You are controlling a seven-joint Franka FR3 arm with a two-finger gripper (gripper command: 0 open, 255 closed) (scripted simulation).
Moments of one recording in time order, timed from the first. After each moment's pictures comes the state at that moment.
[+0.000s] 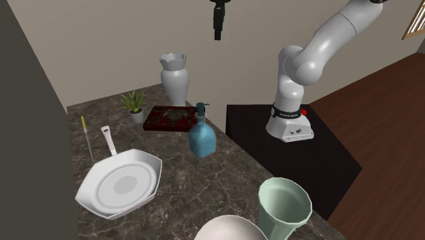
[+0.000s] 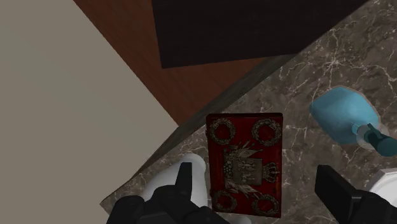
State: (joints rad) arm -0.02 -0.77 0.06 -2.34 -0.12 1.59 0.14
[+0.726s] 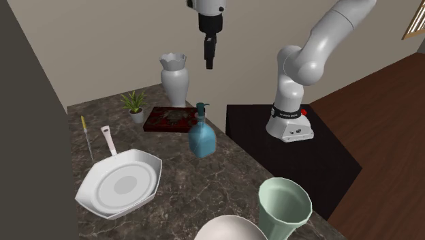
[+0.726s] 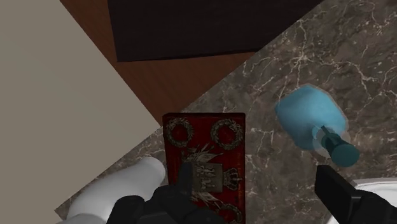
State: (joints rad) arm 0.04 -0.64 0.19 -2.44 -0.04 1.78 0.29
